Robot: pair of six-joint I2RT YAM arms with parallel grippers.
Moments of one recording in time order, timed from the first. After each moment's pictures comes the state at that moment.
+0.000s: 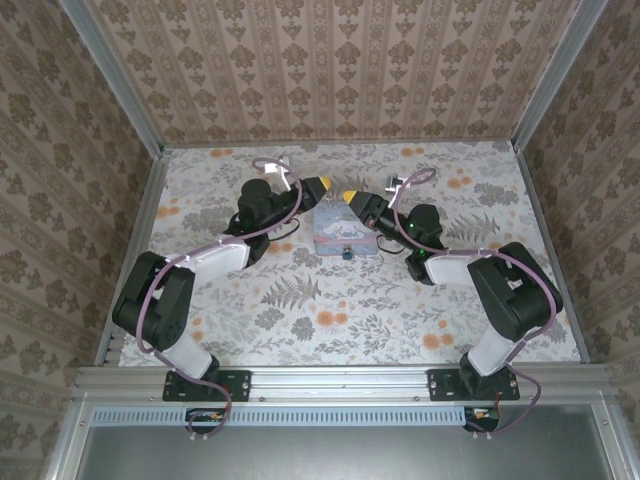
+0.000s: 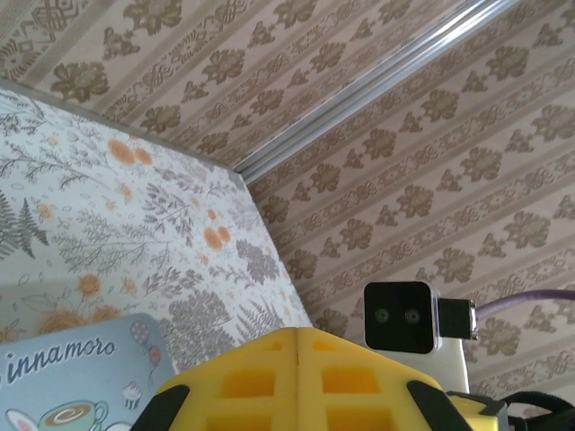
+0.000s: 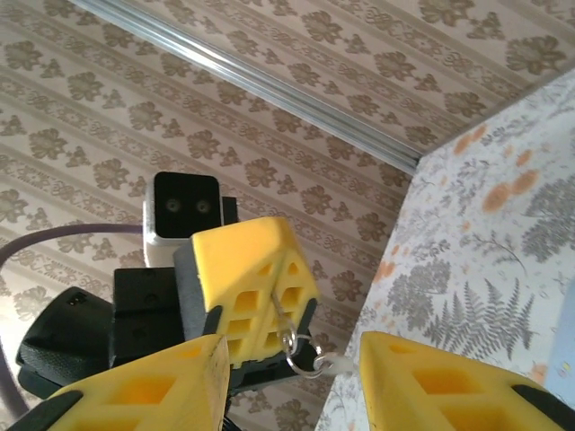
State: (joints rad) left arm -0.54 1.61 0.89 0.73 0.44 -0.96; right arm 0.41 1.67 0.69 1.16 -0.47 1.16
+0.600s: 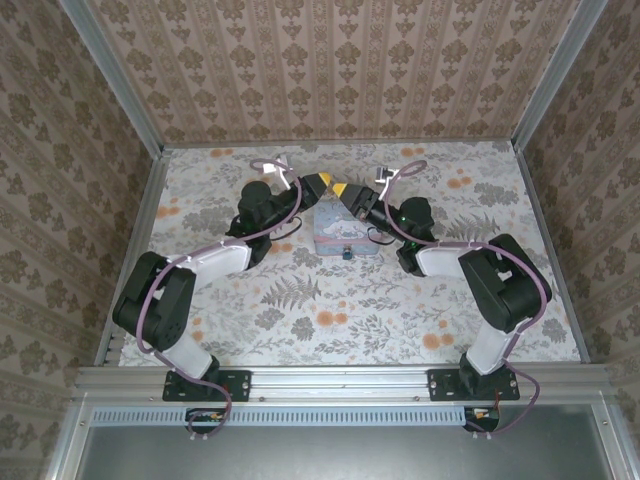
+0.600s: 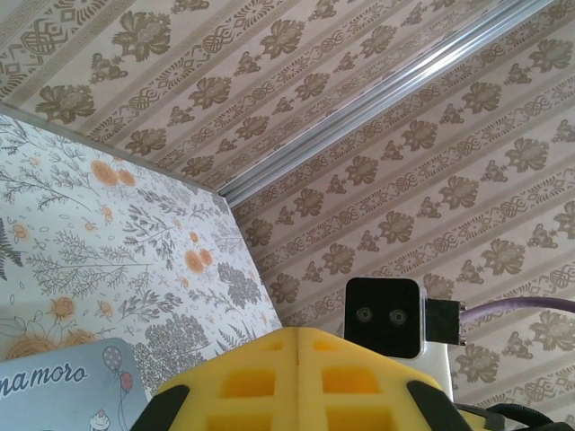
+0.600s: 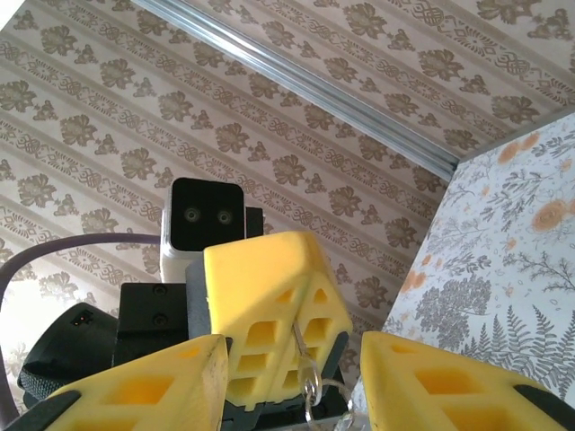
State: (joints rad) left arm -0.56 1.61 0.88 0.79 0.39 -1.01; right arm 0.44 1.74 0.79 1.19 -0.49 1.16
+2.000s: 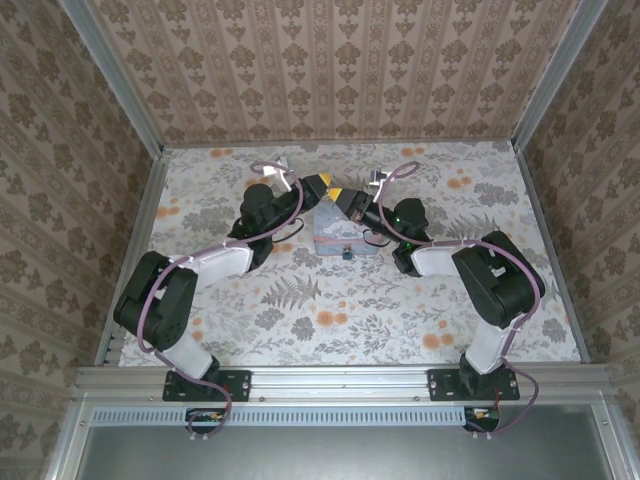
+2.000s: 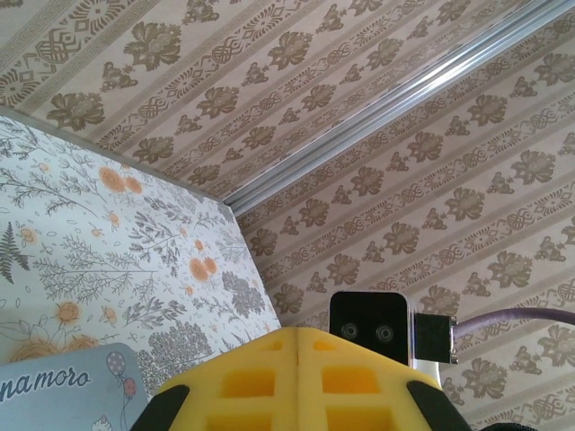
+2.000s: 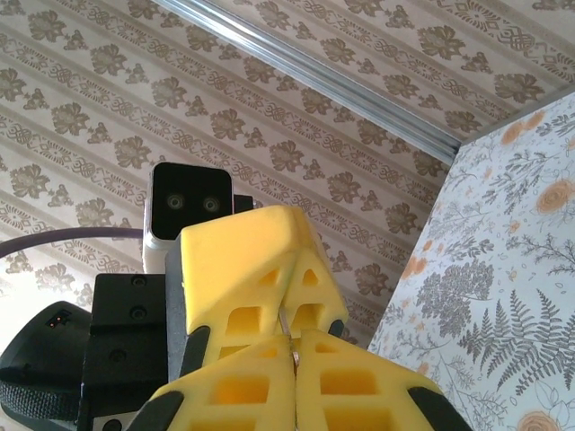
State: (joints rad) left arm -0.58 1.61 0.86 0.81 0.34 -1.01; right arm 0.46 1.78 0.80 1.20 -0.49 1.17
